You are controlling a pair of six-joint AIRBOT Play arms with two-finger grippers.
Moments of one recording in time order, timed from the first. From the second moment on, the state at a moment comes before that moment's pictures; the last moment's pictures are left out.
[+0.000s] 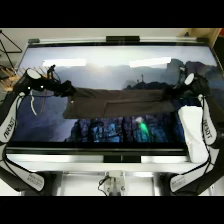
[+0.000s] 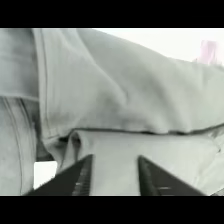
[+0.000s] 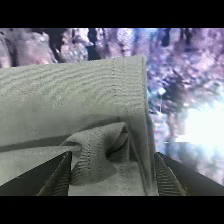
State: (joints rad) left arm 0.04 -1.81 1.55 0.88 -1.11 -1.39; right arm -0.15 -1.79 1.49 -1.39 0.98 1.44
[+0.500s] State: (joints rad) left arm 0.00 -1.76 1.59 0.84 -1.21 -1.37; right arm -0.20 -1.85 1.50 -1.23 1.08 1.40
